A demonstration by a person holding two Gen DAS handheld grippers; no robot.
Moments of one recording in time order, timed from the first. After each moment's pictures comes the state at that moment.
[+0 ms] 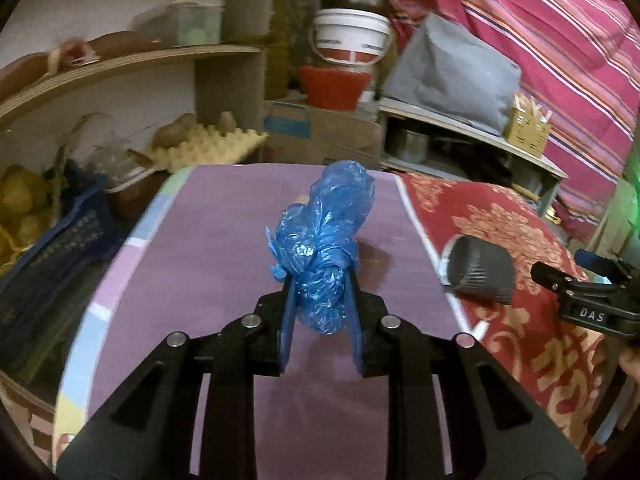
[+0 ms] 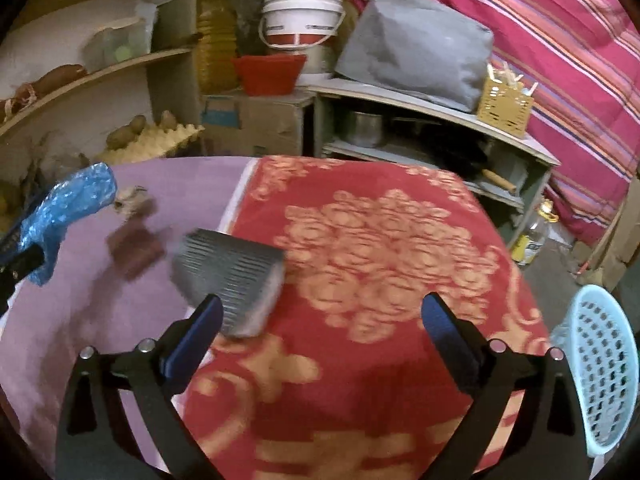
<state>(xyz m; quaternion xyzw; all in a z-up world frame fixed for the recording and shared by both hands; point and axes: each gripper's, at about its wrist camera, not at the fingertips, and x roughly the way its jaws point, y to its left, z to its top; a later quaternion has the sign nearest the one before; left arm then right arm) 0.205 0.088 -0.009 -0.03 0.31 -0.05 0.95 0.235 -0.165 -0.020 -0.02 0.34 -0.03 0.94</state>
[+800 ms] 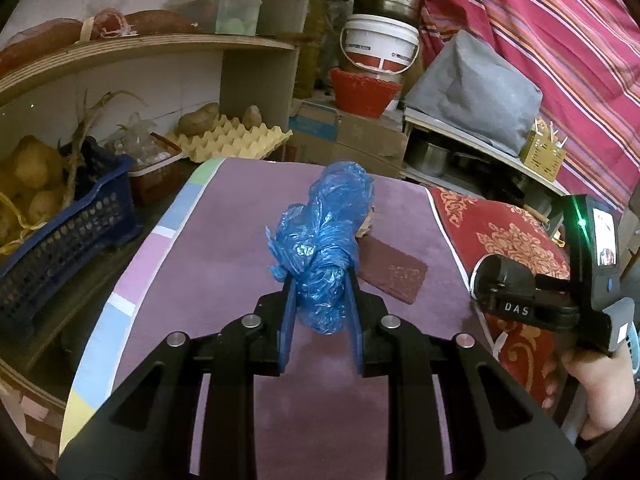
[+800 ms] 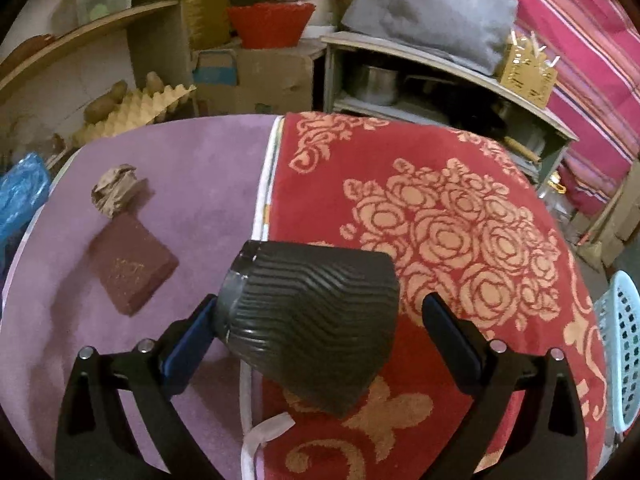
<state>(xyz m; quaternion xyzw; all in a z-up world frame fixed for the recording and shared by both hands) 0.210 0.124 -0.011 -0.07 0.31 -0.04 0.95 0.294 -0.116 -0.055 -0.01 0.42 -0.05 0.91</state>
